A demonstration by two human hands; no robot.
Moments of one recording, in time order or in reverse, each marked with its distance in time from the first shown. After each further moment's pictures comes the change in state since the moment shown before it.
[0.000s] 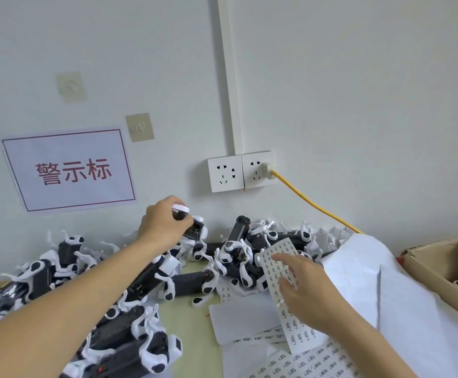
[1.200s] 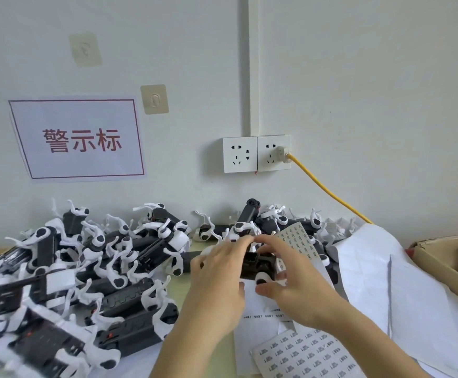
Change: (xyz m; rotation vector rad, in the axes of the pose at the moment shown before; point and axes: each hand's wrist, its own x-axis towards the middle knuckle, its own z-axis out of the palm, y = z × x) left_hand -0.147 0.028 0.035 0.133 -0.204 0.292; right_hand -0.018 -0.052 0.016 0.264 -0.119 -0.117
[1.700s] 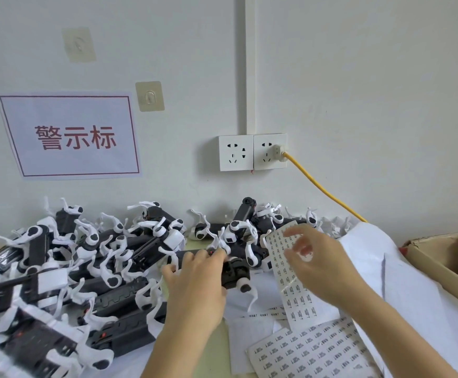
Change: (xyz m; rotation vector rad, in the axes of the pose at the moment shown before) left_hand -0.003 -0.014 0.004 0.242 -0.057 -0.245; right_hand 0.006 0.020 -0.032 -0.257 0.212 0.146
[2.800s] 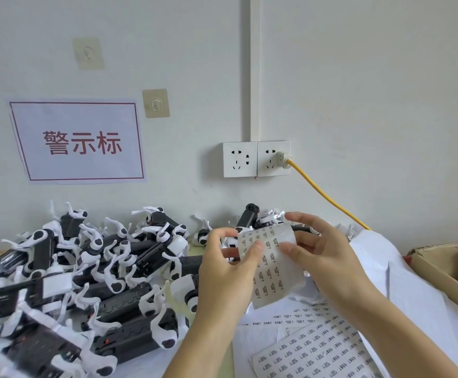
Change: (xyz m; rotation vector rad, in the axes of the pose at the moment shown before) left_hand -0.003 0.040 -0.017 -1.247 0.136 -0.256; right_hand -0.008 -0.033 -0.009 0.804 -0.001 0.032
